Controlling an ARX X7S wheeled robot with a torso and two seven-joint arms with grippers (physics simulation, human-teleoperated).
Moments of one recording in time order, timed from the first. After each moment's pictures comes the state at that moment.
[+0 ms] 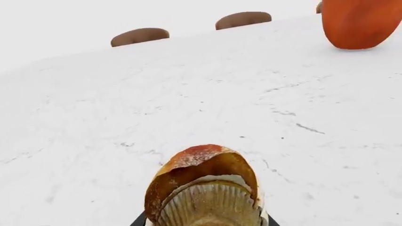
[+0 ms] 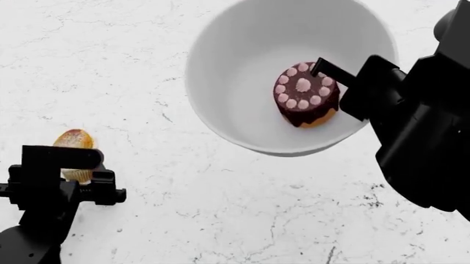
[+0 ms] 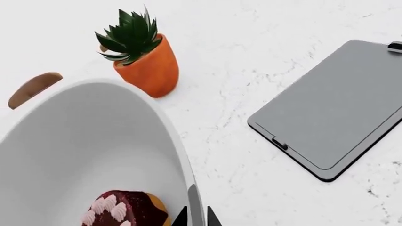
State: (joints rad) left arm -0.66 -0.20 0.27 -0.41 -0.21 -0.33 -0.22; right arm 1.11 0.59 -0.33 0.02 1.73 0.74 1.17
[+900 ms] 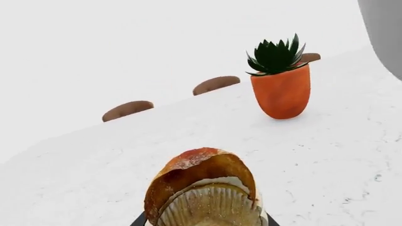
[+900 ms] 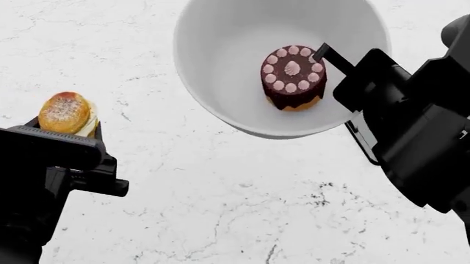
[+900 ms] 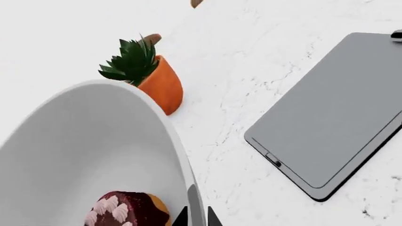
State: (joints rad) left arm -0.58 -0.31 0.35 0.34 -0.23 -0.76 -0.34; right arm 1.05 0.55 -0.26 0.02 1.74 0.63 1.09
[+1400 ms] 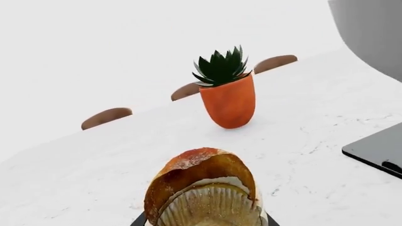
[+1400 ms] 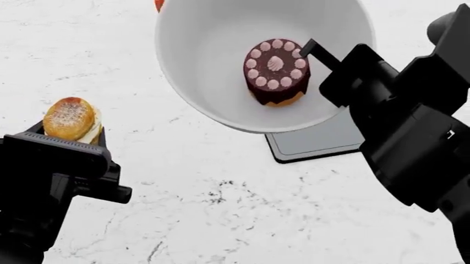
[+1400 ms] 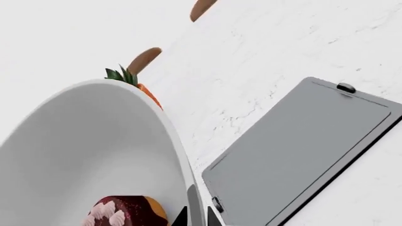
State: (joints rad) left arm -0.56 -0.32 0.38 0.35 -0.22 -0.76 -0.35; right arm 1.05 0.52 -0.27 0.02 1.73 0.61 1.04
